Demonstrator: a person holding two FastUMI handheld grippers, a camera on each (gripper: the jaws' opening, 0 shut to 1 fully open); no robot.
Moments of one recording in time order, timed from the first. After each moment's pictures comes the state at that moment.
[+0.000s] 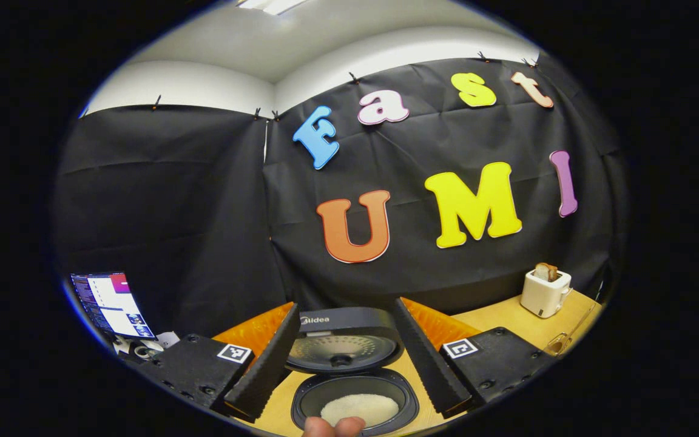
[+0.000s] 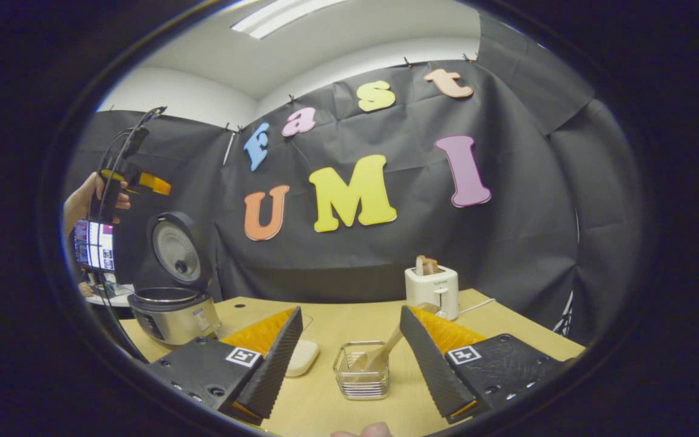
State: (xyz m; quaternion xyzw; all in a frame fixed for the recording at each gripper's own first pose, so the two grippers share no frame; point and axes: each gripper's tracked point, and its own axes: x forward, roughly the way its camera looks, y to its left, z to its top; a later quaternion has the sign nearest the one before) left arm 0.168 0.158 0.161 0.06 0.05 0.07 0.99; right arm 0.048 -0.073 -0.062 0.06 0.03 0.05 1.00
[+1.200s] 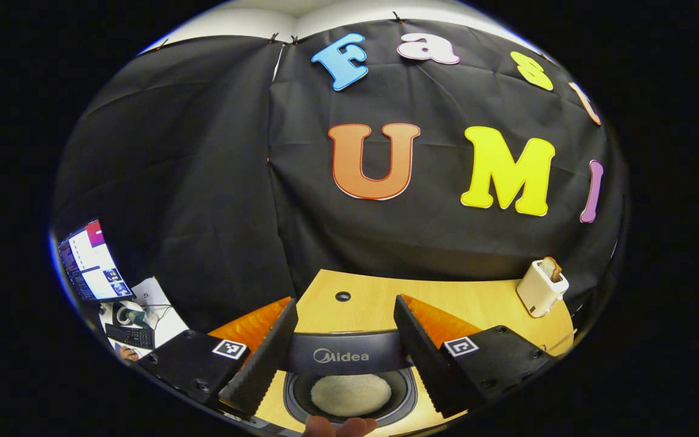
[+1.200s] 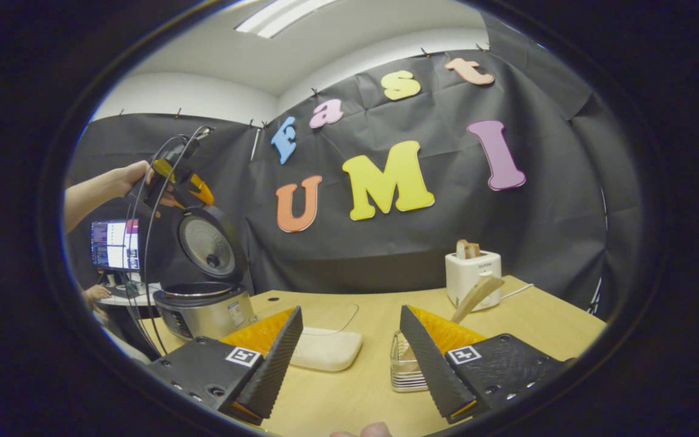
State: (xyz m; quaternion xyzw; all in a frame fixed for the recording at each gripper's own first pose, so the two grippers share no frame) left arm 0.198 0.191 0.092 -0.02 0.23 0.07 0.97; right arm 0.039 -0.012 -0.083 0.06 0.04 0.12 0.99
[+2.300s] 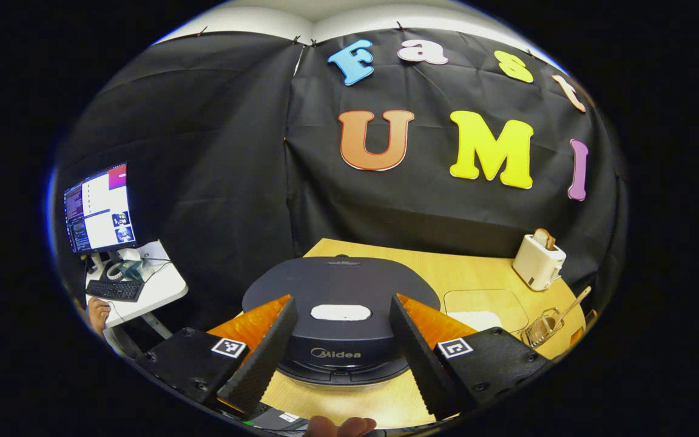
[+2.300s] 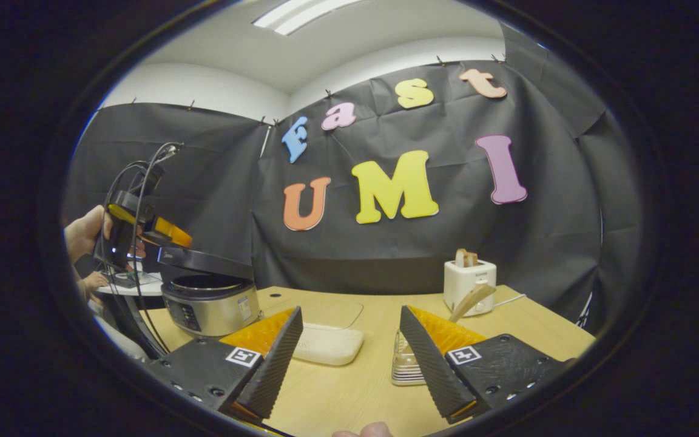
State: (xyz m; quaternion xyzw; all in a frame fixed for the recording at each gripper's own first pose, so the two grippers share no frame) left arm 0.073 0.164 -0.020 -0.04 0.21 0.09 0.97; right arm 0.007 -0.008 -0.080 0.03 0.05 0.12 0.99
